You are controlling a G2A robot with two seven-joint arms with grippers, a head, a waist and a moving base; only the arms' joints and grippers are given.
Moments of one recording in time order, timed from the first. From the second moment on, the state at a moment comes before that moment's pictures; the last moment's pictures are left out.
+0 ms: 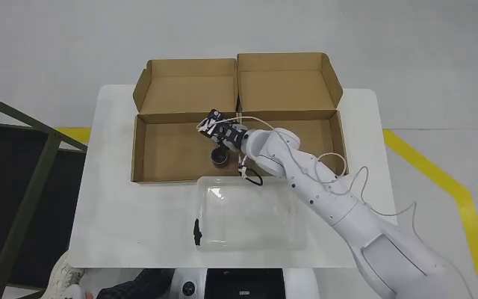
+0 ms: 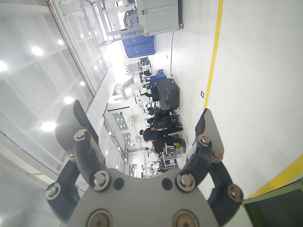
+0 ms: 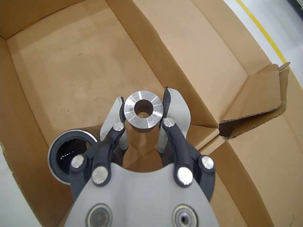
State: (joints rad) left arm -0.01 -0.37 -0.75 -1.25 2.03 -0.40 0.22; right arm -0.60 -1.44 0.63 -1.16 -1.20 -0.29 0.46
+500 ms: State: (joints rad) left arm -0.01 -0.37 -0.75 -1.25 2.03 -0.40 0.22; right arm -0.58 -1.48 0.63 -1.09 -1.20 -0.33 0.47
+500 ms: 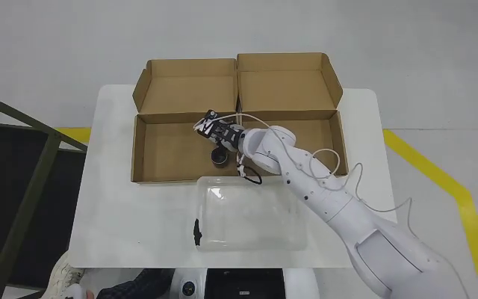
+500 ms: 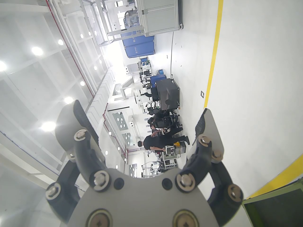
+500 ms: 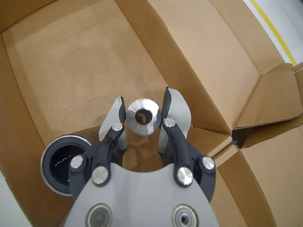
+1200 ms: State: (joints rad) left arm -0.01 -0.37 -0.75 -1.25 2.03 -0.40 0.22; right arm -0.68 -1.45 0.74 -1.33 -1.27 -0.36 0.51
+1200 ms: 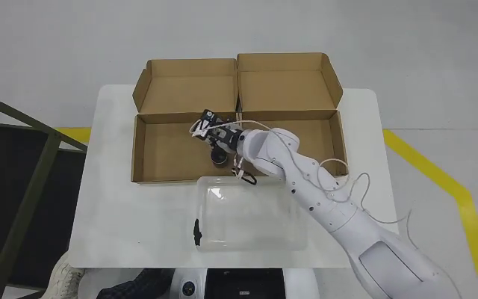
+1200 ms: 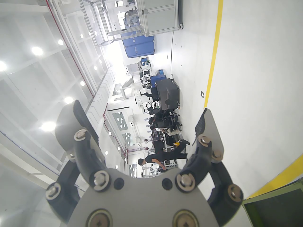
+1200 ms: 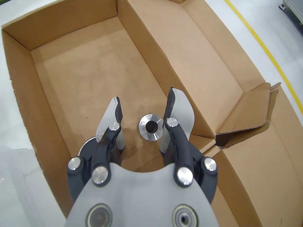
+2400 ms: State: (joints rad) left arm -0.01 -0.37 -0.75 -1.25 2.03 -0.40 0.22; right arm -1.44 -1.27 1.43 -2.03 -1.39 -0.58 0.12
